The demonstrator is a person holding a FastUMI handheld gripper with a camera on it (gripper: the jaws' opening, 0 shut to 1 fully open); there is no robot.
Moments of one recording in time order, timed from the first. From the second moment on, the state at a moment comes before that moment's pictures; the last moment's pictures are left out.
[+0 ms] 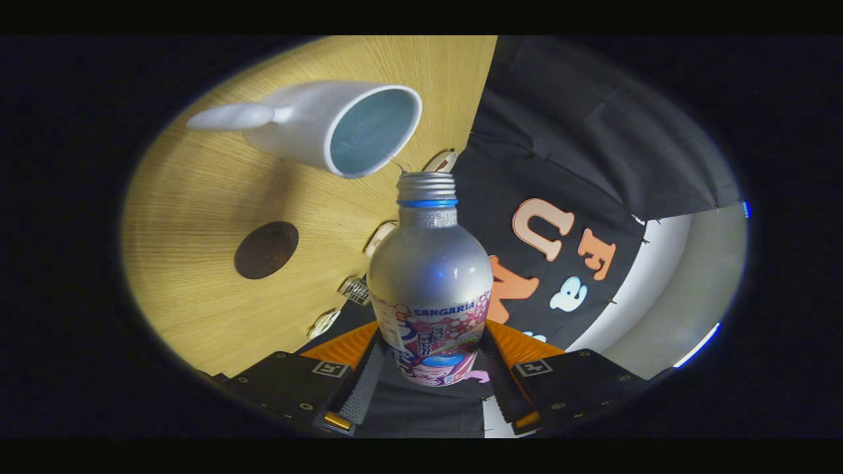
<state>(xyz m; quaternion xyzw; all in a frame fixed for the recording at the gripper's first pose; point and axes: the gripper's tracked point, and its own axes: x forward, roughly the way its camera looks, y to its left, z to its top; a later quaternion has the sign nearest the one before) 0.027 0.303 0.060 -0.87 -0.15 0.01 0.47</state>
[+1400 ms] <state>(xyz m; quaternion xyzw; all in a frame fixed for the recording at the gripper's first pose) 0.037 0.253 0.017 -0.61 -0.03 0.12 0.79</state>
